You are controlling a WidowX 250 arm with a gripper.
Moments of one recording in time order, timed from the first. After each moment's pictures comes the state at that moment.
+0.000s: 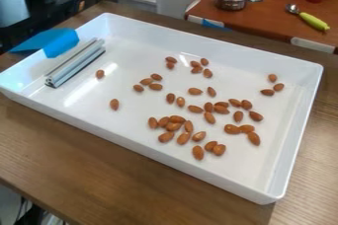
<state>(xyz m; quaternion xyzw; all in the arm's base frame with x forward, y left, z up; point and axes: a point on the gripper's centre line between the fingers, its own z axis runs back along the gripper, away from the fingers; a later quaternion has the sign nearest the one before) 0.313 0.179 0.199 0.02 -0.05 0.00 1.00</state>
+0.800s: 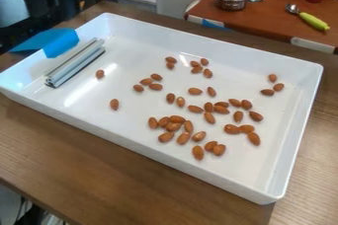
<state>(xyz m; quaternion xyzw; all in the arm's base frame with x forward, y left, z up) 0.324 0.167 0.170 -0.03 -0.07 0.05 1.00</state>
